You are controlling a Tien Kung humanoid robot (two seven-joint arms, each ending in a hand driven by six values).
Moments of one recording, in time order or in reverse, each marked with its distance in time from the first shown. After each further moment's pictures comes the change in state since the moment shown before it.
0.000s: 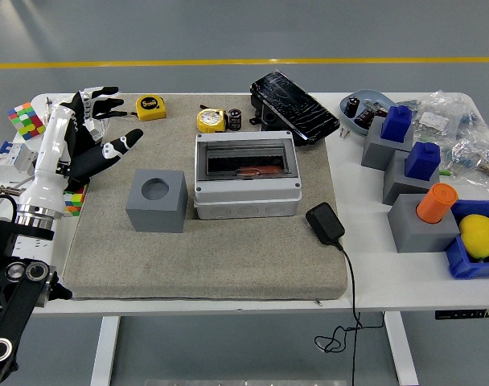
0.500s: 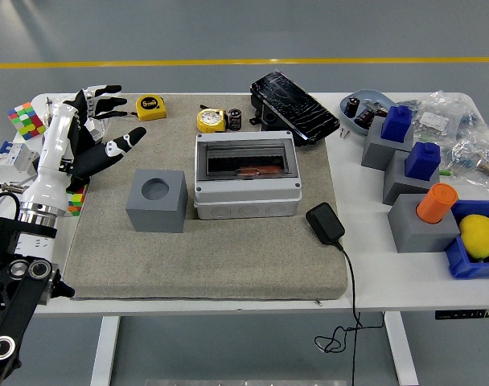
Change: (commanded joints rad) left arm -0.007 -0.008 0.004 0.000 0.008 -0.005 0.016; right arm 0.005 0.002 0.025 0.000 -0.019 -0.002 -0.008
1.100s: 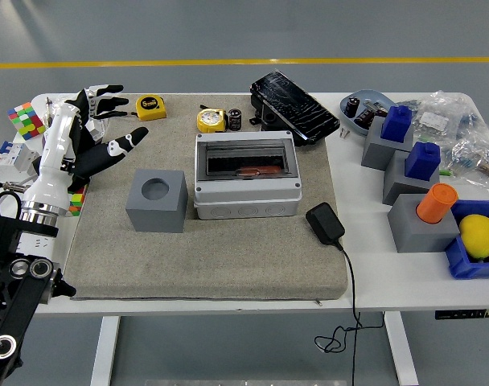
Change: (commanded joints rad) left arm -0.005 -0.003 0.002 -0.001 0.000 -0.001 0.004; right arm 0.005 0.000 0.000 0.000 -0.002 0.000 -0.001
